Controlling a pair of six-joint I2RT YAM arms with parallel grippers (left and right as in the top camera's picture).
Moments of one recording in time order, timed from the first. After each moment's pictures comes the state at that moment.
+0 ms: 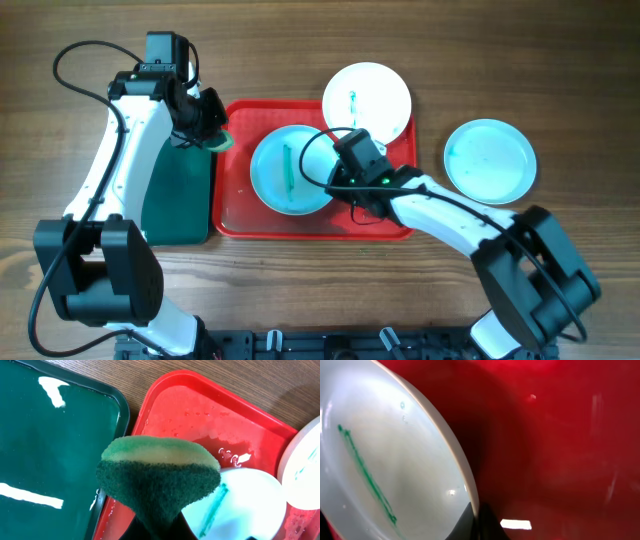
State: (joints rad) left arm -0.03 1.77 1.44 -0.95 0.14 -0.43; right arm 0.64 1.76 0.91 -0.21 -0.07 1.02
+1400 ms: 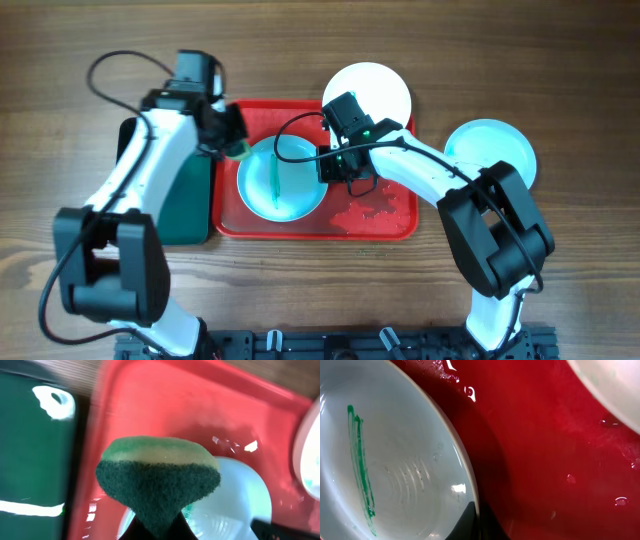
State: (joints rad) left arm -0.14 1.78 1.29 -0.77 0.13 -0.40; right arm 0.57 2.00 1.27 -0.52 -0.24 0.49
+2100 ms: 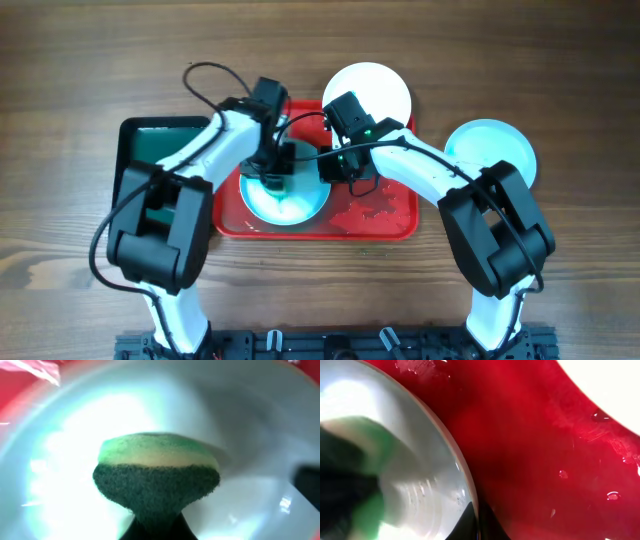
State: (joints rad) left arm -0.37 1.98 1.30 -0.84 0.15 -0.23; right arm 0.57 2.00 1.27 -0.53 -0.25 0.49
